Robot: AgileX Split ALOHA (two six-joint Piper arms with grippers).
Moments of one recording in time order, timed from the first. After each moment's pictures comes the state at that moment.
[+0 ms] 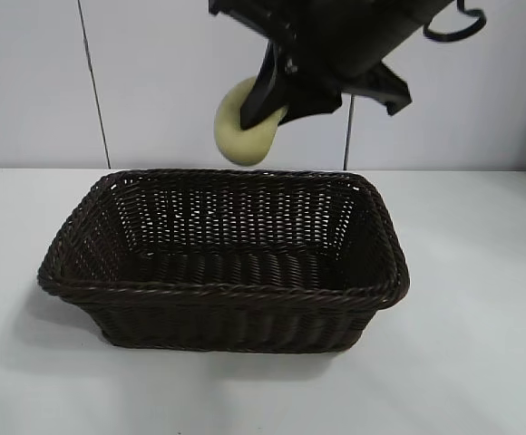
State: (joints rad) left arm -0.03 -0.01 -0.49 0.00 1.12 -0.04; right arm 0.53 1.68 -1.18 0.56 0.46 -0.12
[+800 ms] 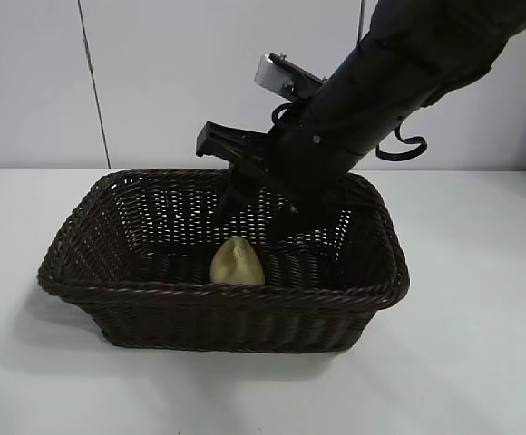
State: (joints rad) left arm -0.03 -0.01 -0.49 0.00 1.12 -0.04; right arm 0.53 1.88 -1.18 0.62 0.40 -0.12
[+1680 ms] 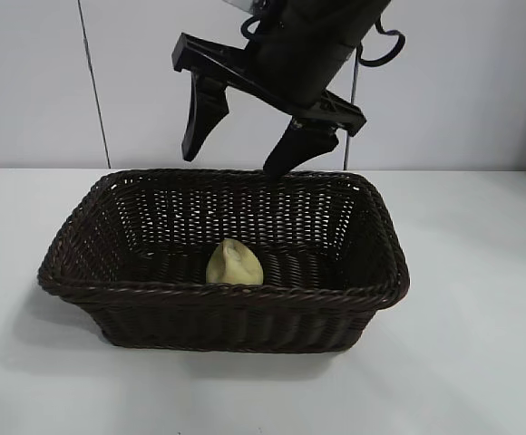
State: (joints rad) left arm -0.03 -0.01 -0.49 0.00 1.12 -0.04; right arm 0.53 1.91 -1.57 0.30 0.87 0.08
